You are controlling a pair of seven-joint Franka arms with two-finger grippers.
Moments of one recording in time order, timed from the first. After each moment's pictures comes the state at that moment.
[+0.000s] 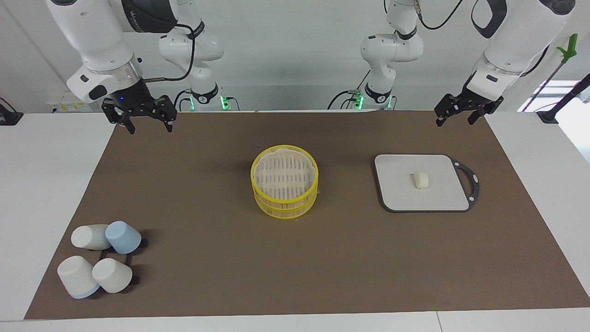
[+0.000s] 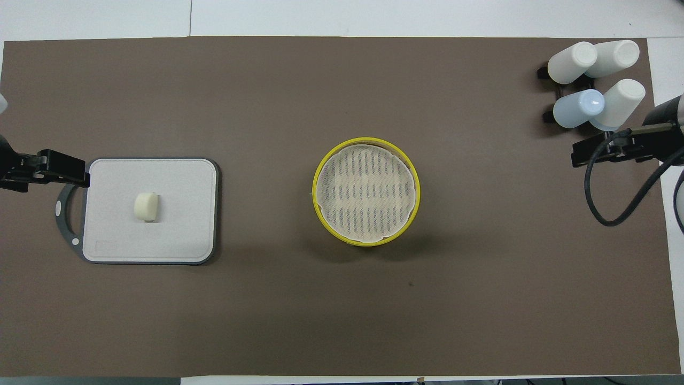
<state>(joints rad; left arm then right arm) -0.07 -0.04 0.02 -1.64 -0.01 1.53 -0.04 0.04 0.01 0.00 -1.58 -0.01 1.57 0.00</state>
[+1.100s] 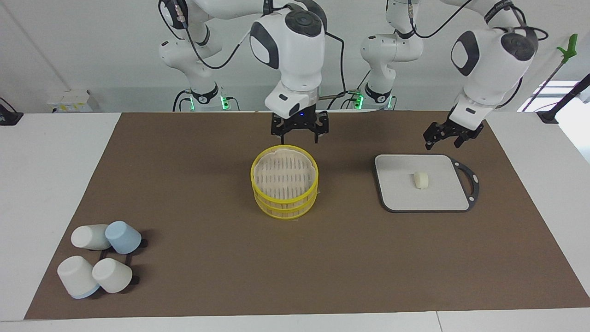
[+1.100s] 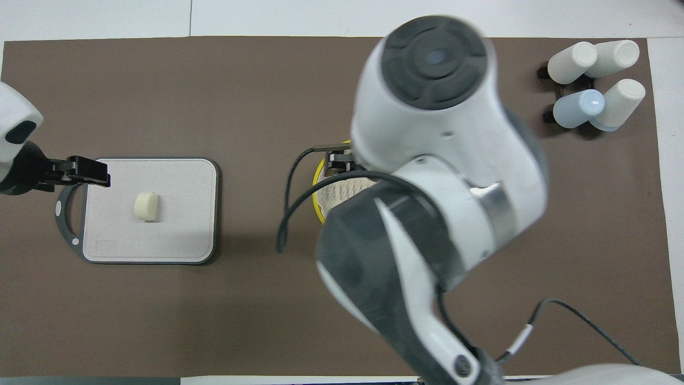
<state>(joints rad) -0.06 -0.09 0.03 -2.07 -0.01 1.97 -0.03 0.59 0.44 0.08 -1.21 -0.04 1.66 0.66</state>
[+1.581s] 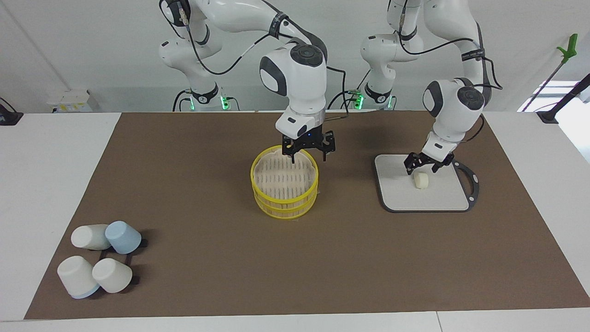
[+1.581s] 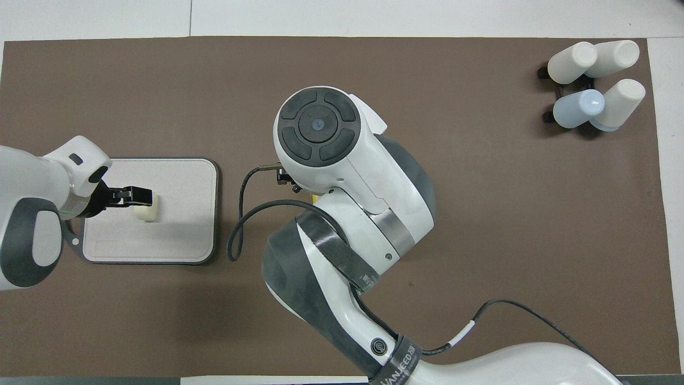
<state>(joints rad) -0.06 0.03 0.03 -2.32 -0.01 2.38 0.00 0.60 0.35 0.07 -1.56 -0.04 2.02 0.67</state>
